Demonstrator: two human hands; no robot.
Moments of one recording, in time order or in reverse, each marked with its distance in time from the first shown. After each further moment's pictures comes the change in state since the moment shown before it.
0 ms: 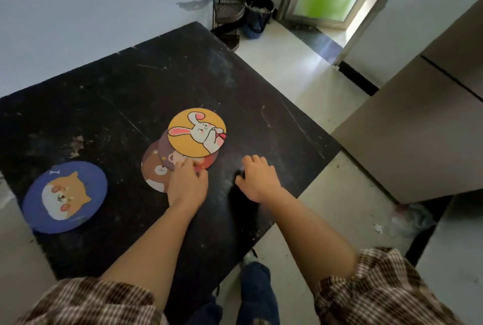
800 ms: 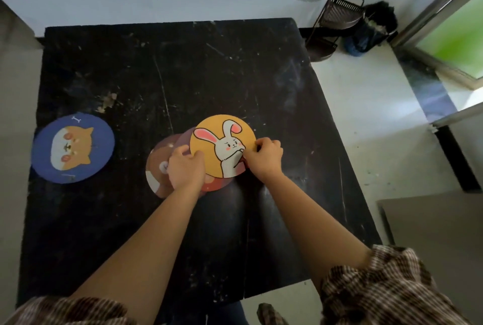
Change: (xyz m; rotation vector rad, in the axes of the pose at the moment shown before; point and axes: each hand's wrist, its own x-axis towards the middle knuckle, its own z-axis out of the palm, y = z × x) left_hand 0.083 0.030 0.023 -0.525 0.531 -0.779; right_hand 0.170 -0.017 -0.022 0.426 -0.110 -0.031
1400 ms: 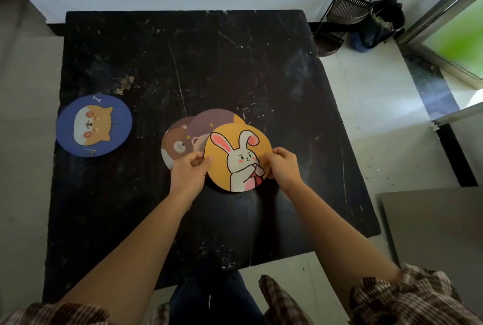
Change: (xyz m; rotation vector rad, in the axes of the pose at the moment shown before) left_hand -0.019 -0.052 -0.048 -0.107 -0.400 0.079; right_hand -0.055 0.036 -0.011 0.432 -0.081 0.139
